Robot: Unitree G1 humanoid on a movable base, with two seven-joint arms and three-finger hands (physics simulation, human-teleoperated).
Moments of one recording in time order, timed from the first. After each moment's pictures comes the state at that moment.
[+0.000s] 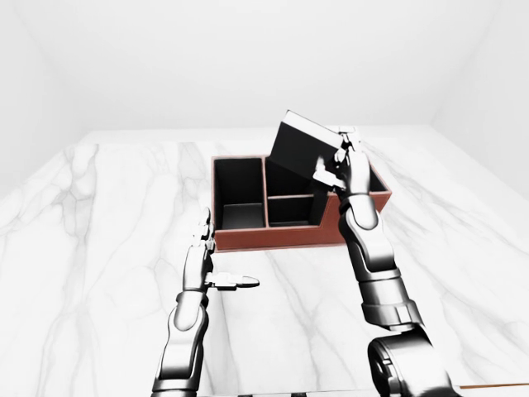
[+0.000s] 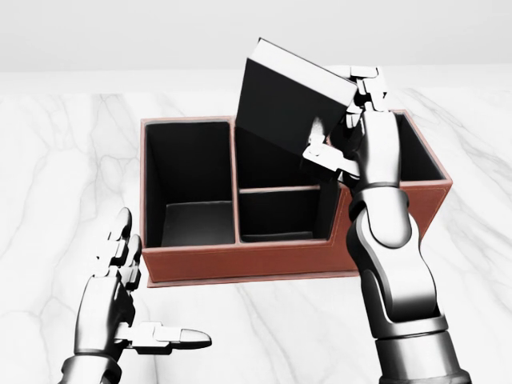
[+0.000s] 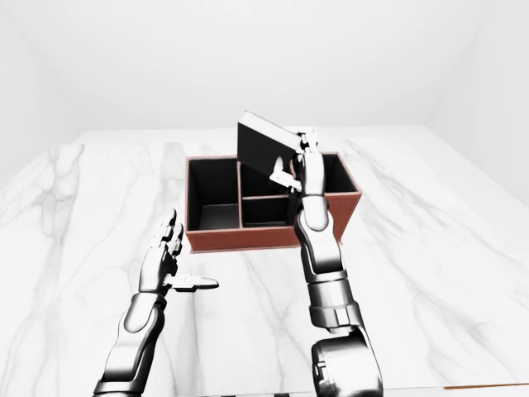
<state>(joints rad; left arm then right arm) 0.03 0.00 0.00 0.02 0.02 -0.07 -0.04 -0.59 -0.06 -0.05 0.18 0.07 0.09 -0.12</state>
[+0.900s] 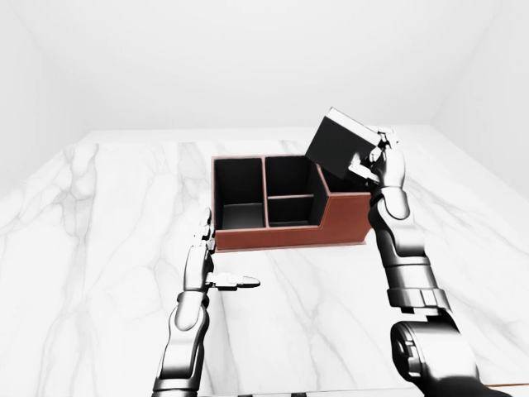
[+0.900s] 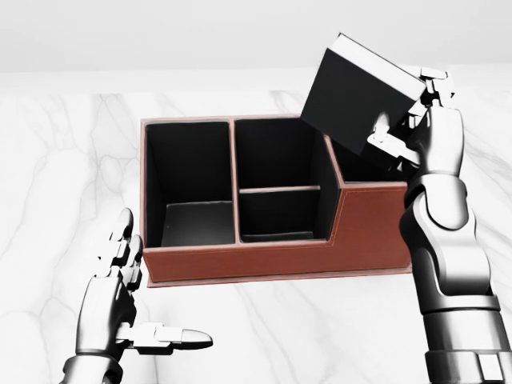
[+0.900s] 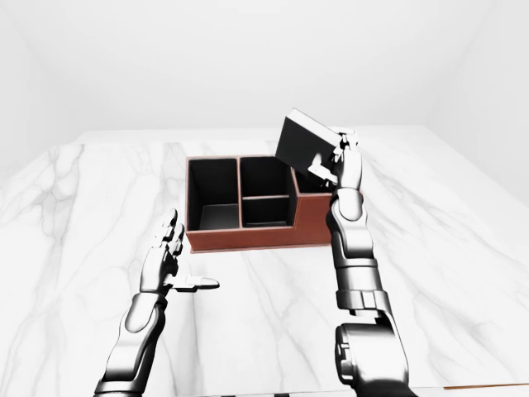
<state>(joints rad) 0.02 0.00 -0.01 0.02 0.02 -0.07 -0.04 -0.66 -0.22 -0.16 0.36 0.19 0.09 -0.14</state>
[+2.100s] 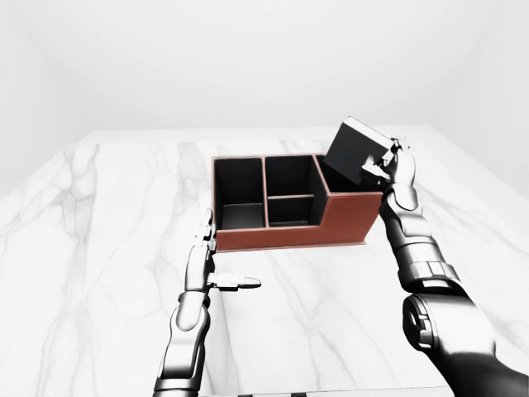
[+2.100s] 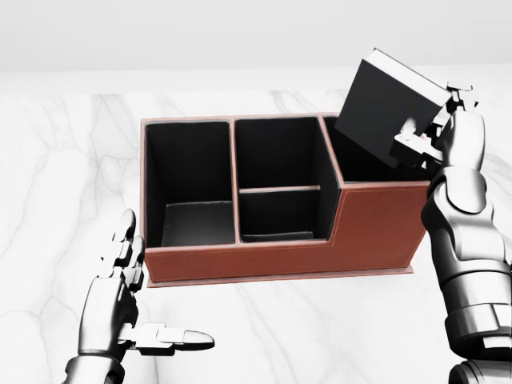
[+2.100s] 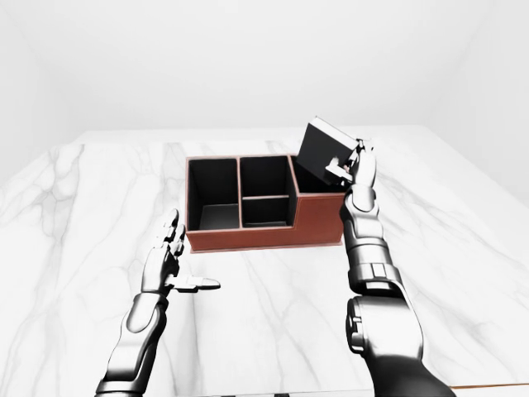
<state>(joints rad) 0.02 0.00 -0.01 0.03 0.03 -0.08 -0.04 -0.82 -0.33 -0.18 0.81 0.21 -0.05 -0.15</state>
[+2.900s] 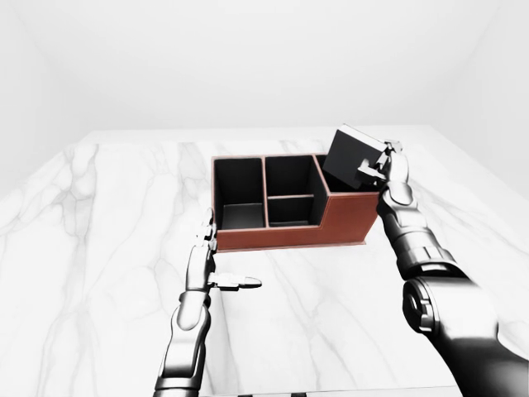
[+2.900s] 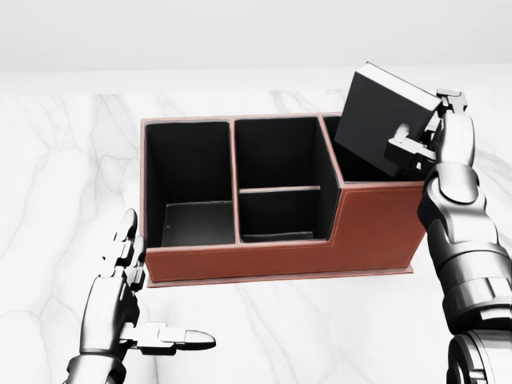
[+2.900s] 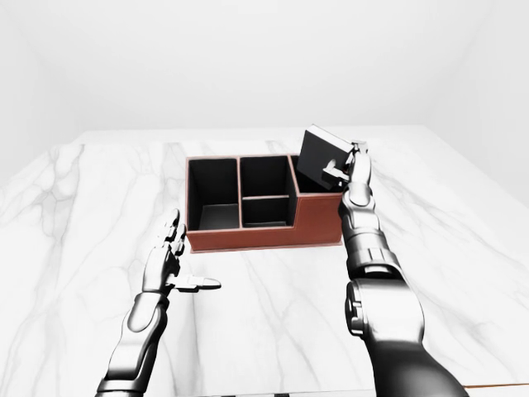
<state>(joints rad) 0.02 0.00 -0.02 0.04 0.03 -0.08 -0.03 -0.94 -0.35 -0.16 1.08 0.17 -0.09 -0.15</state>
